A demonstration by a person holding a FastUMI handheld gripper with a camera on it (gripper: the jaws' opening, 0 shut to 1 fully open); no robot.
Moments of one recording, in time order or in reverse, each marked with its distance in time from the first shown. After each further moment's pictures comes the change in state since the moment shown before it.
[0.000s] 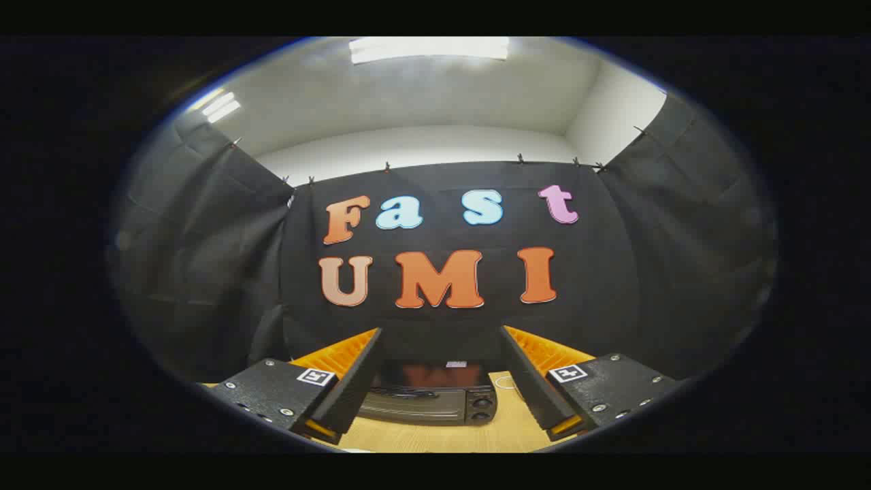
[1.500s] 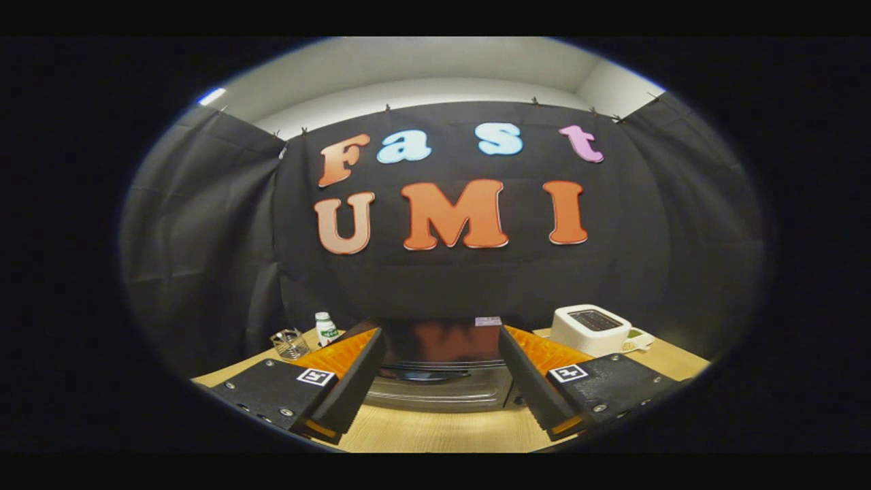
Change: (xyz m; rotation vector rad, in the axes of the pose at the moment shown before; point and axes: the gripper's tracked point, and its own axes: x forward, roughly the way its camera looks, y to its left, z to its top) arm 0.105 0.047 -0.163 -0.006 0.317 0.023
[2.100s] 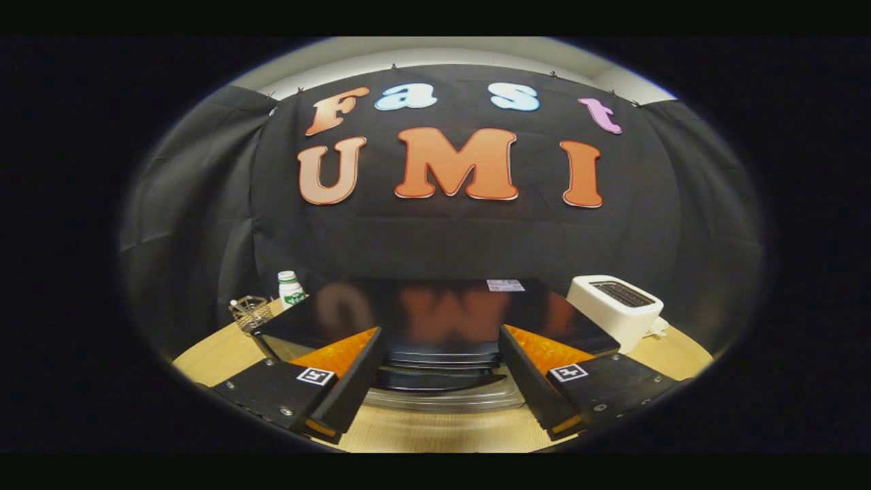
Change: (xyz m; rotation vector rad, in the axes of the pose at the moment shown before) arm 0.074 0.008 -0.069 -0.049 0.167 -0.053
